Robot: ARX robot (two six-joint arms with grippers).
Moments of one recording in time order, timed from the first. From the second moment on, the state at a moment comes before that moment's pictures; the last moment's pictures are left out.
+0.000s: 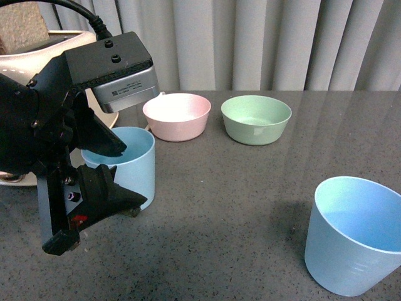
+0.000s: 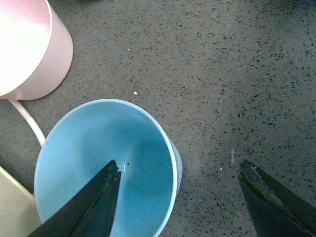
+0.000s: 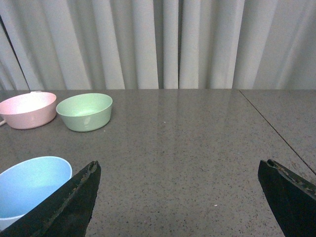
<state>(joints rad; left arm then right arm) -0.28 1.53 0.91 -0.24 0.31 0.80 0.00 0.00 0.01 0.00 0.00 0.01</state>
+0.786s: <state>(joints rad) -0.30 1.54 0.94 -0.26 0.34 0.77 0.00 0.00 0.01 0.00 0.00 0.01</state>
